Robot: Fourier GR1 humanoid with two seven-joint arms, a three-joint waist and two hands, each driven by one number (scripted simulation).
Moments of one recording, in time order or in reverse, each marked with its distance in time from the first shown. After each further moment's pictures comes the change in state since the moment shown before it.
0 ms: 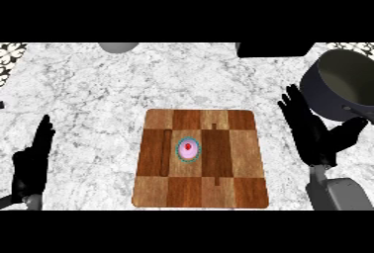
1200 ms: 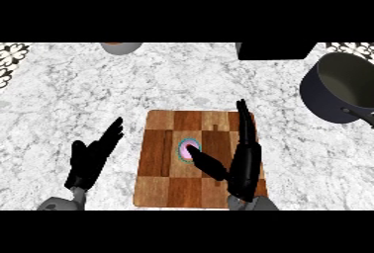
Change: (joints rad) left arm -0.088 -0.103 -0.206 0.025 0.107 -0.303 0.110; right arm -0.013 0.243 0.464 -0.032 1.114 -0.785 0.370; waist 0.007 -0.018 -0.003
